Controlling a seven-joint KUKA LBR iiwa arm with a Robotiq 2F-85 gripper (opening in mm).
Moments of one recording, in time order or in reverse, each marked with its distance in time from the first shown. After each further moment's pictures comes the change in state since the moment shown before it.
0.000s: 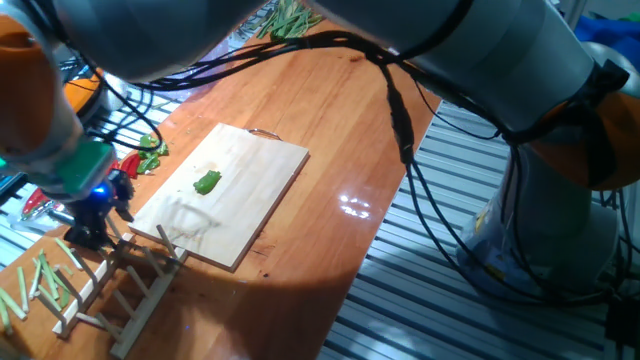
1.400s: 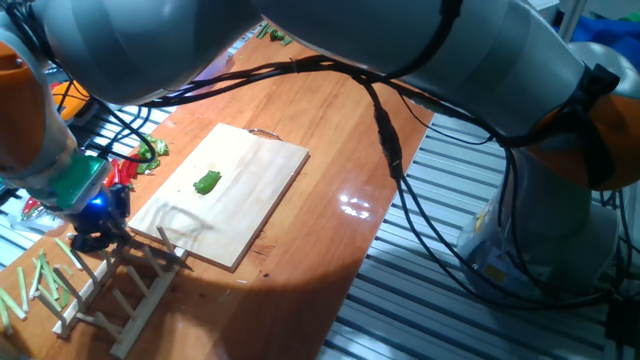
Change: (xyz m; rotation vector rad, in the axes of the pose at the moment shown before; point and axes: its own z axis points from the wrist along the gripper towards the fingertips) arm -0.002 0.000 0.017 0.049 0.049 0.033
